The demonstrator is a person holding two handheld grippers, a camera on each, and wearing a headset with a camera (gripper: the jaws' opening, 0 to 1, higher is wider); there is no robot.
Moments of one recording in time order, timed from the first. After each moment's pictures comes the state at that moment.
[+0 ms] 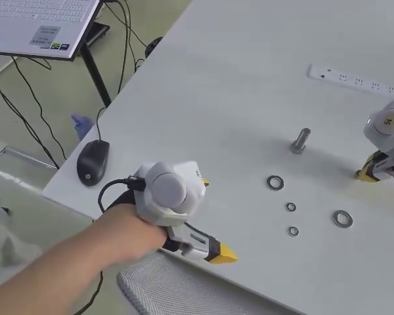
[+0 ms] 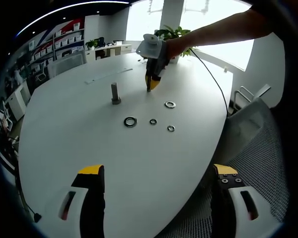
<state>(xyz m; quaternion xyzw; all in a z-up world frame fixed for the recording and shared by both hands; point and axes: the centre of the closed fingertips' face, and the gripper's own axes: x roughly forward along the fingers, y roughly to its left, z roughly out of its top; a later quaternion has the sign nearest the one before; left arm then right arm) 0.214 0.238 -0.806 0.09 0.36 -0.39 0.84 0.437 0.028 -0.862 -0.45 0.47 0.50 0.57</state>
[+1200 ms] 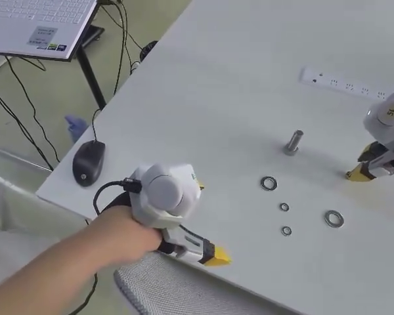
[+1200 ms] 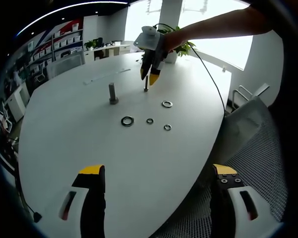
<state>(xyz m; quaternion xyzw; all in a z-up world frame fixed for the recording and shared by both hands) 0.206 0.237 -0.804 0.09 0.36 -0.39 0.84 0.434 0.037 -0.833 -0.43 0.46 0.51 0.59</state>
